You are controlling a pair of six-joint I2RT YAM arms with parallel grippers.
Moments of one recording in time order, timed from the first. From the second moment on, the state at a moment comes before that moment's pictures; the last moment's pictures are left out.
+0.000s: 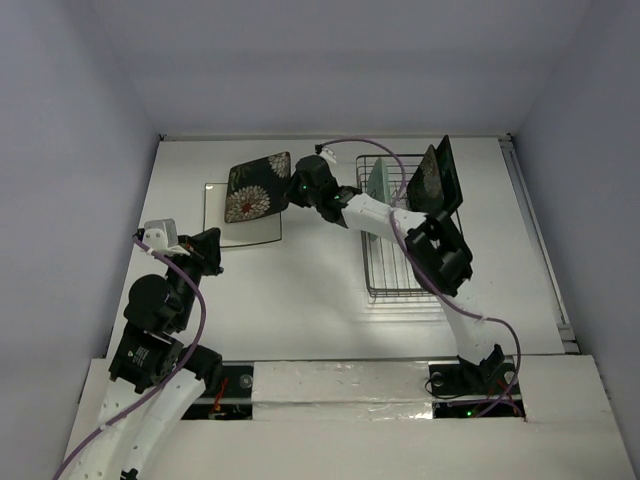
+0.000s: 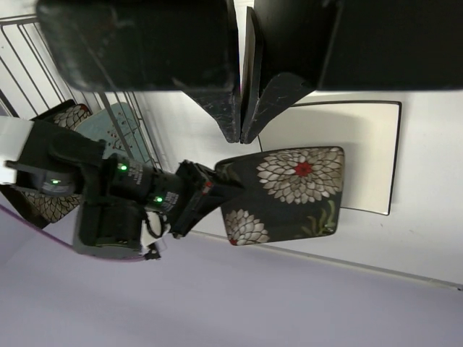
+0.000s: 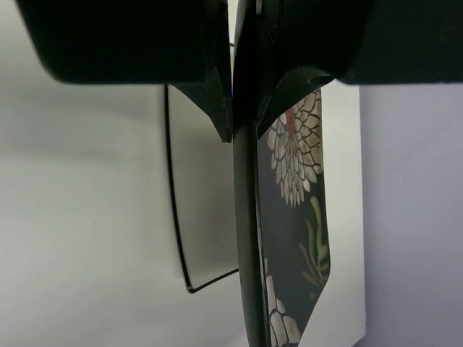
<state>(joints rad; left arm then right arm) -0.41 0.33 0.67 -0.30 -0.25 -0.35 0.76 2.22 1.79 -0.01 0.16 0.97</state>
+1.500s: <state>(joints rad) -0.40 0.29 0.67 -0.30 -0.25 -0.35 0.81 2.42 2.10 -0.31 0.02 0.78</state>
